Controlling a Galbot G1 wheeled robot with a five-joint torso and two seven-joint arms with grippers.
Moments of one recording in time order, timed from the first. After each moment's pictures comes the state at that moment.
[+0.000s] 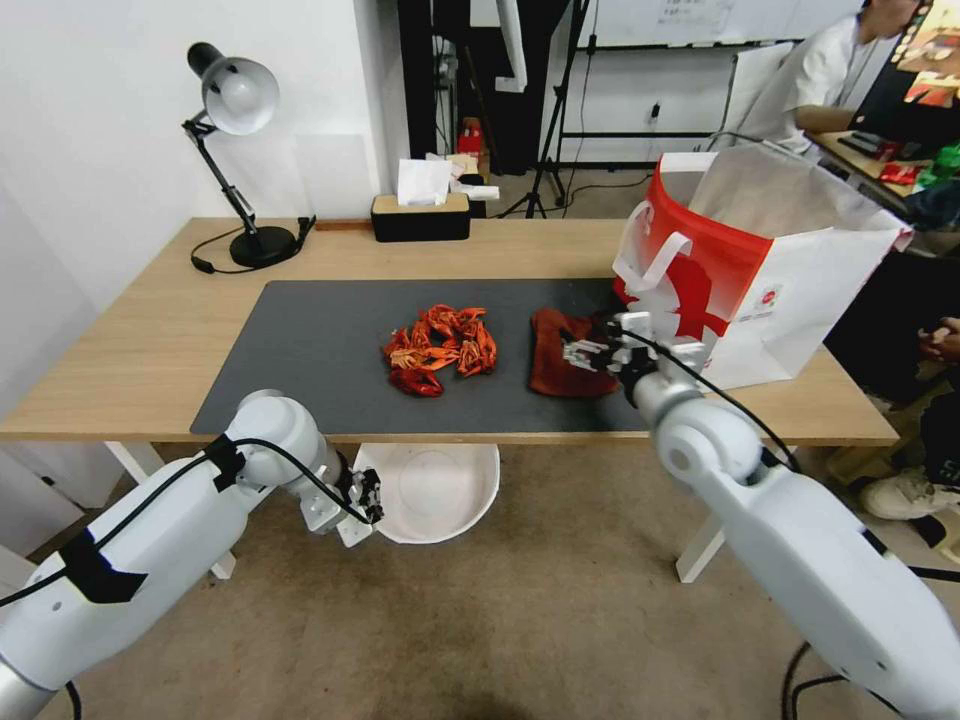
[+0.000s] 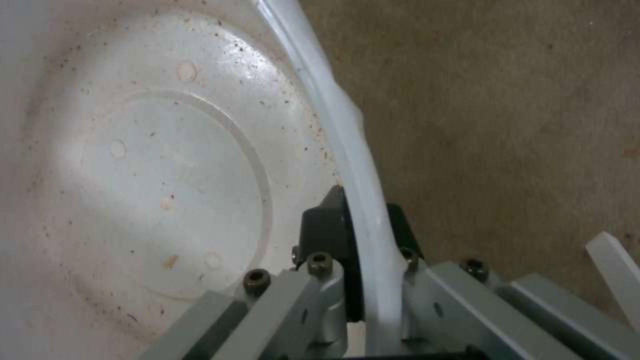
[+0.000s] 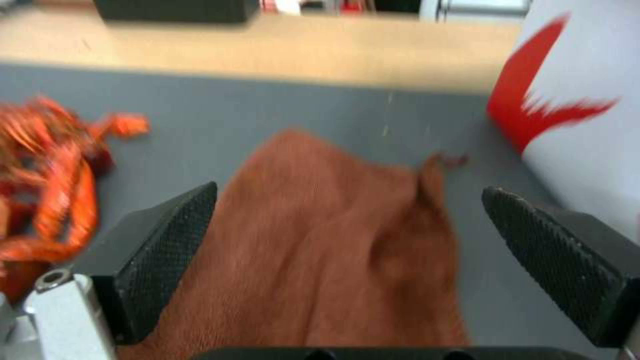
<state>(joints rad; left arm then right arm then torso) 0.71 -0.78 0.10 -1.80 0.74 -0.44 1.30 -0.72 0.99 -0.03 1.78 0.81 -0.47 0.46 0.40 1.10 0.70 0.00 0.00</state>
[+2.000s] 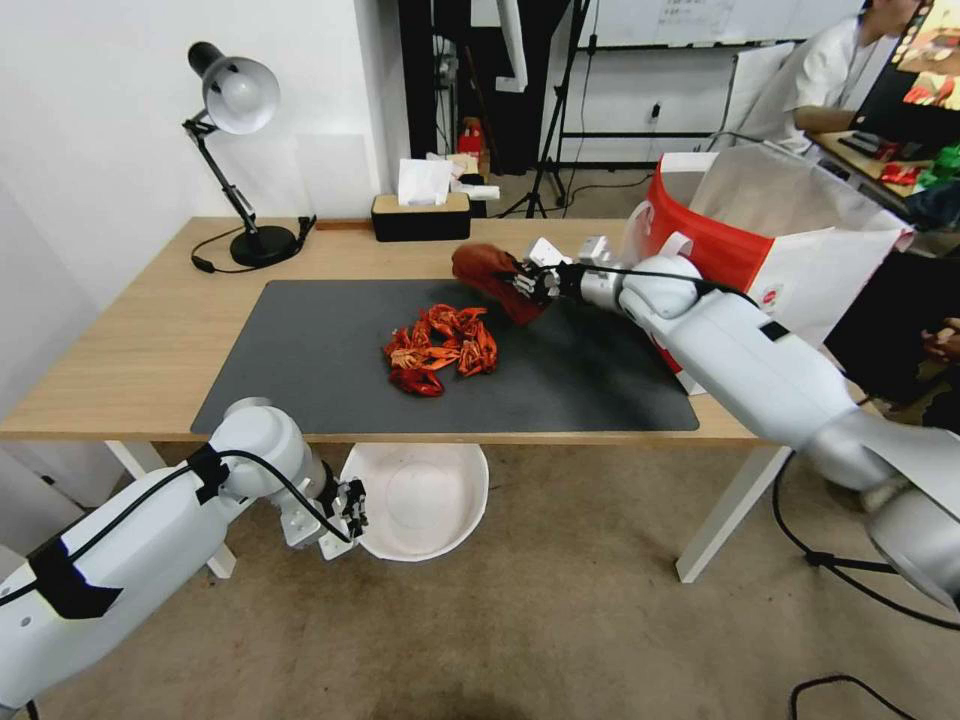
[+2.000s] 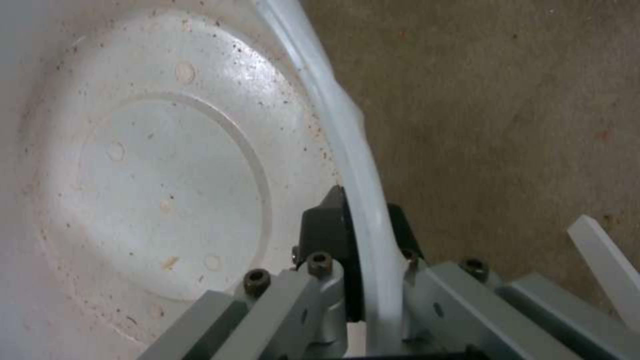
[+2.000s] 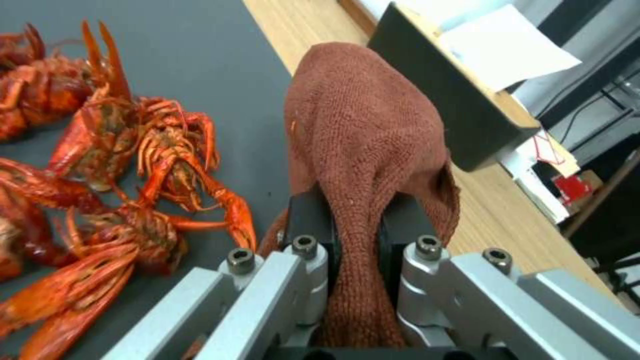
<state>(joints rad) 0.72 -0.72 0.14 -1.80 0.77 -0.50 1.27 -0.04 1.11 -0.46 1.02 0.38 -0.09 -0.55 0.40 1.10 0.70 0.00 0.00</state>
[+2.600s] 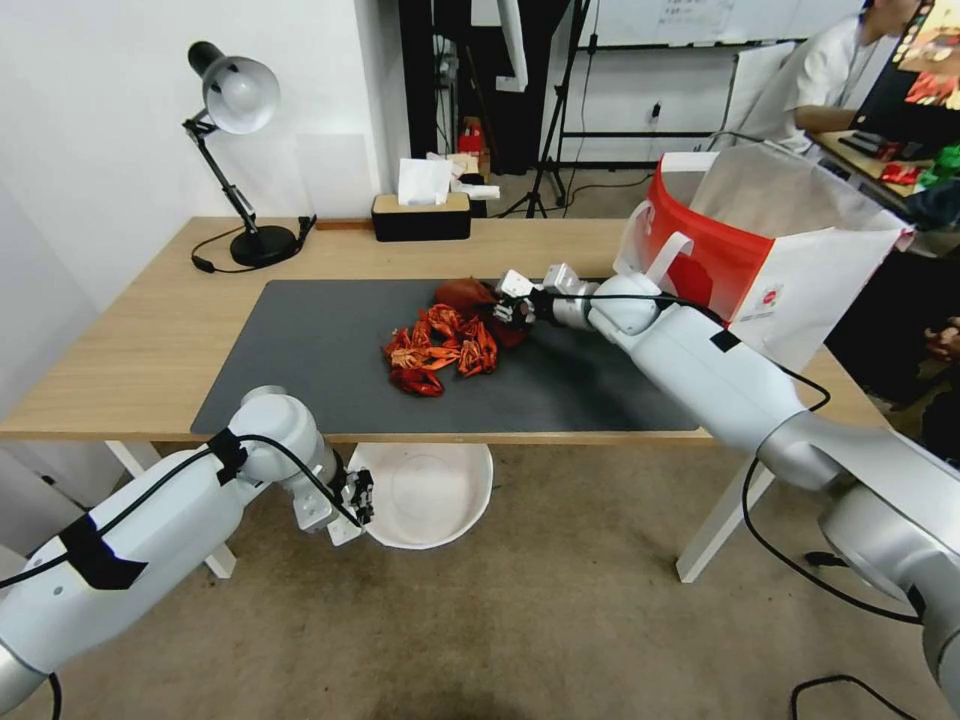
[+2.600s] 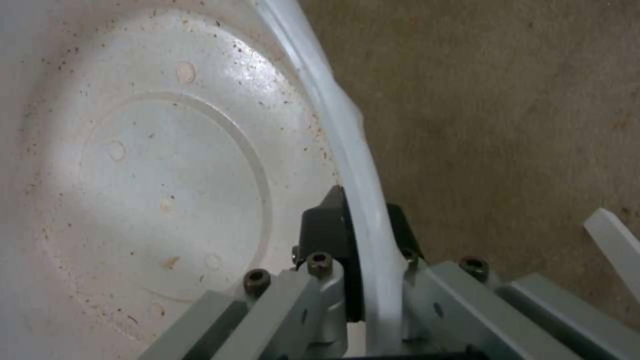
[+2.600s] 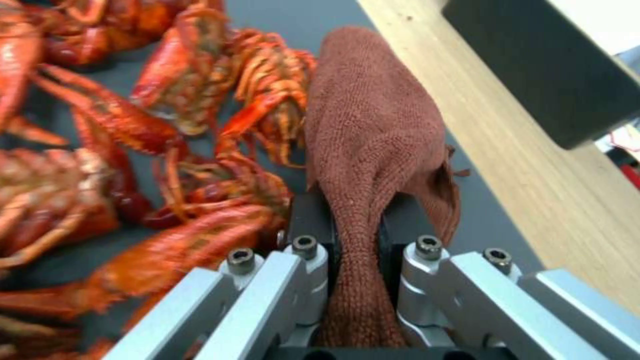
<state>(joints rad) 0.64 -0.76 0.19 -1.74 0.75 -0.50 1.27 -0.09 1.15 -0.48 1.01 0.32 -0.10 -0.58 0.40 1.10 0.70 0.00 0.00</state>
